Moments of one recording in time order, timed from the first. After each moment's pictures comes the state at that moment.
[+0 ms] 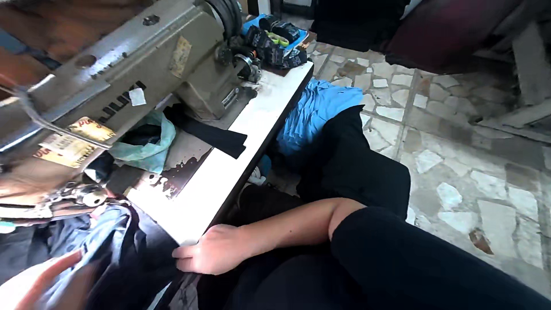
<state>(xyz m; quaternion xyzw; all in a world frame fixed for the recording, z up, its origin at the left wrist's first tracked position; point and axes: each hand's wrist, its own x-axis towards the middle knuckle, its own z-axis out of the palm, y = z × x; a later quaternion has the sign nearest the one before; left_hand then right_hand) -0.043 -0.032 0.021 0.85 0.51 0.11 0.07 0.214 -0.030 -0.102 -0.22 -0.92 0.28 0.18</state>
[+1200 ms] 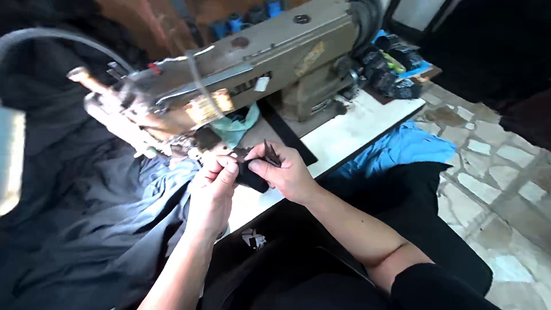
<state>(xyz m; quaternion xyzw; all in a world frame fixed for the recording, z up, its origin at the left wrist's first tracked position) 0.093 0.010 -0.023 0.49 0.37 0.60 0.51 0.253 0.045 -0.033 -0.24 -0.60 0.54 0.54</state>
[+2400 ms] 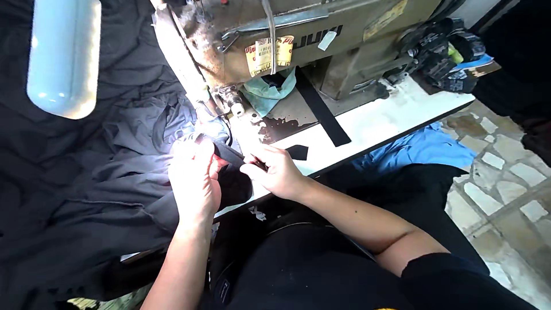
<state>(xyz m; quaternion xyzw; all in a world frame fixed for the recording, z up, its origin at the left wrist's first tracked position) 0.039 -0.028 -0.034 0.36 0.49 0.71 0.35 0.182 0.021 -0.075 -0.24 -0.77 0.35 0.48</state>
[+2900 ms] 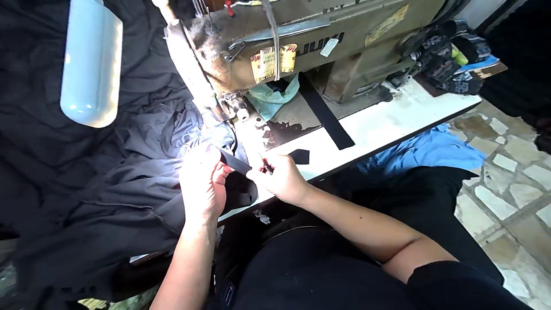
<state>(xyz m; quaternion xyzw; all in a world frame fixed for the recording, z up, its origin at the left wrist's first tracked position) 0.031 -0.027 -0.044 0.32 0.46 0.72 0.41 0.181 0.014 -0.077 -0.32 -0.70 0.46 0.44</state>
